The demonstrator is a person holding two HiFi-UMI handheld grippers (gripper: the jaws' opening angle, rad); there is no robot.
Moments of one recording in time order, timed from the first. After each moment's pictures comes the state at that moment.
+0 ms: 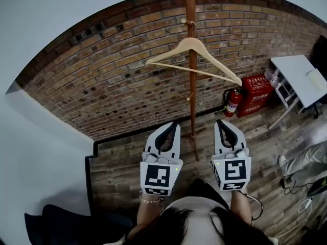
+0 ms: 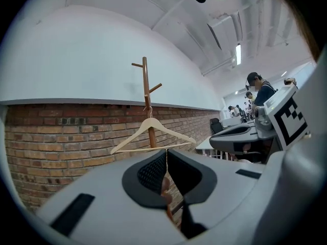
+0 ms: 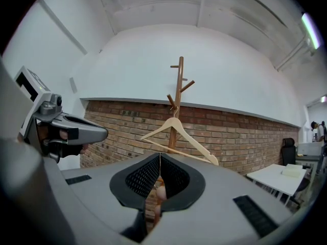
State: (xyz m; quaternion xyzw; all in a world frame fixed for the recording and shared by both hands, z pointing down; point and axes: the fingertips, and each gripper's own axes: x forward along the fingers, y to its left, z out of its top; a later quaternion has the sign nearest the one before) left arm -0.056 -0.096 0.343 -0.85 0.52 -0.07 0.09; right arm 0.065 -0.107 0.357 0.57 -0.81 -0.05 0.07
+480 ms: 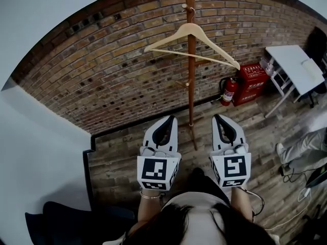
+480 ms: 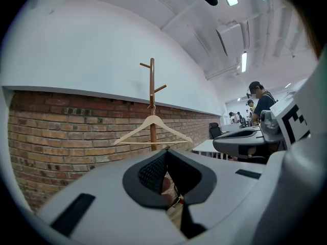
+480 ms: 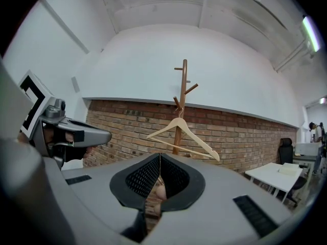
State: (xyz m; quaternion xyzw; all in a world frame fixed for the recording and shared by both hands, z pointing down) left arm -0.081 -0.060 0.358 -0.85 0.52 -0.04 0.04; right arm 0.043 -0.059 0.365 0.58 -0.81 -0.05 0.08
